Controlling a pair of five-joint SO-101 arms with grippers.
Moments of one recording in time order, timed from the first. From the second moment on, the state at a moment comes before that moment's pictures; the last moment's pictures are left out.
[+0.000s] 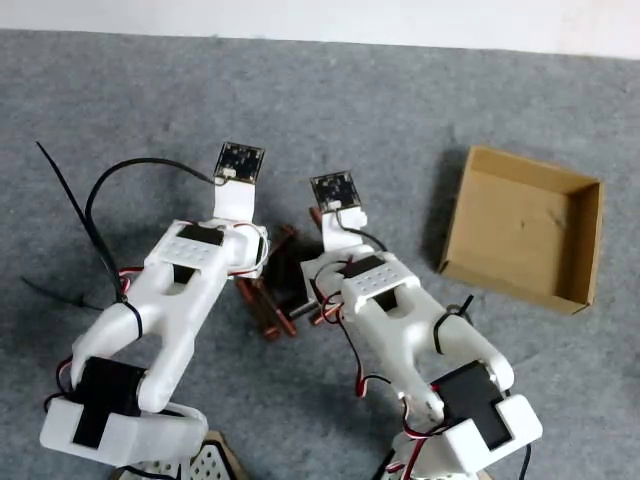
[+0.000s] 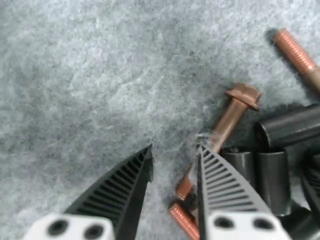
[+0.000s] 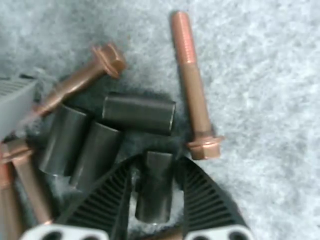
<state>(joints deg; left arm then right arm) 5.9 -6.5 44.4 34.9 6.7 -35.2 2.1 45.1 26.1 -8.2</state>
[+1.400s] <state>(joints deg) 2.6 -6.5 44.4 34.9 12.8 -23.3 -38.5 64.7 28.8 -8.3</state>
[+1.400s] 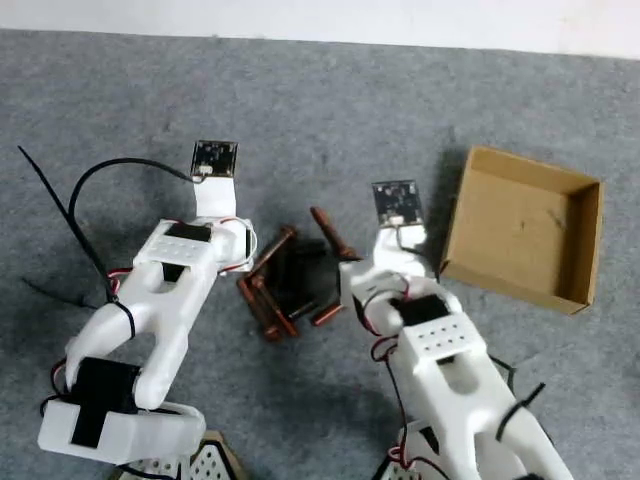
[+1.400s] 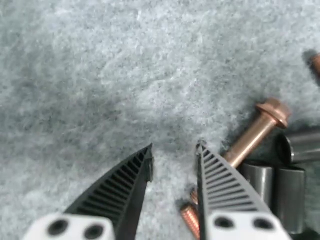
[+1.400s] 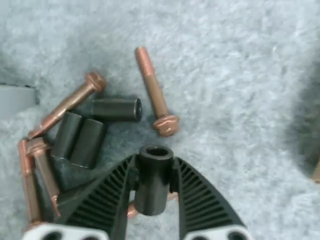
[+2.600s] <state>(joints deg) 27.5 -7.0 44.2 43.8 -13.8 -13.6 -62.9 76.2 28.8 -8.3</state>
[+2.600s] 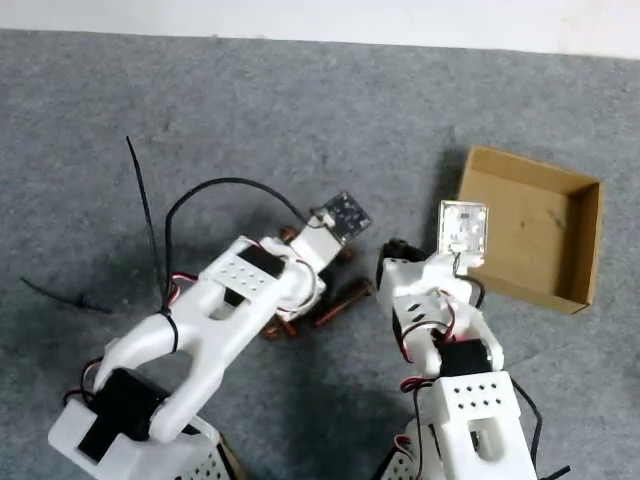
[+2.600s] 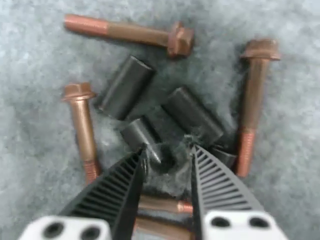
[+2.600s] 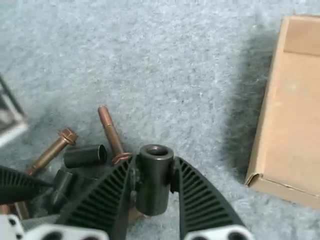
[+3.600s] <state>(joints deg) 22.5 -28.7 55.3 45.7 -11.6 -4.9 -62.9 76.2 28.8 -8.3</state>
